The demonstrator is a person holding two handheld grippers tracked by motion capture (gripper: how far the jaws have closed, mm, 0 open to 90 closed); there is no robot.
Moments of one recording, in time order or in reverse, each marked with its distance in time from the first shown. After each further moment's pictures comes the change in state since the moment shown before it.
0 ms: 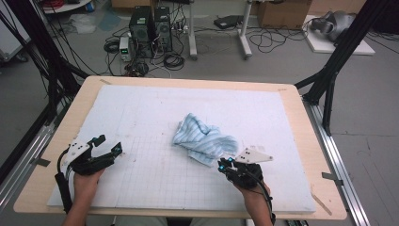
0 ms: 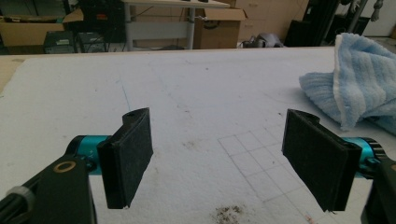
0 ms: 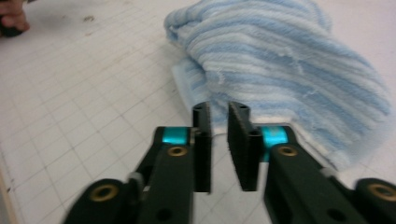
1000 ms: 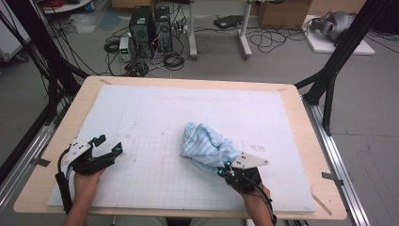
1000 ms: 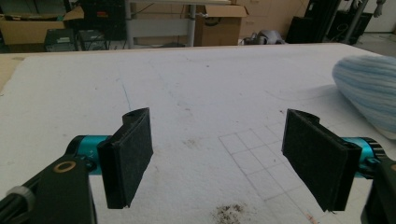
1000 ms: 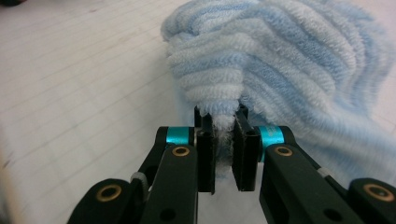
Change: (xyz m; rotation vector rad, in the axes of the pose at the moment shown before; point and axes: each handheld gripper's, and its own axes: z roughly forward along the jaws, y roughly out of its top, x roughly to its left) left arm -0.001 0.000 0.001 0.015 0.003 0.005; right arm 0.010 -0.006 -0.004 0.044 0.004 -0.101
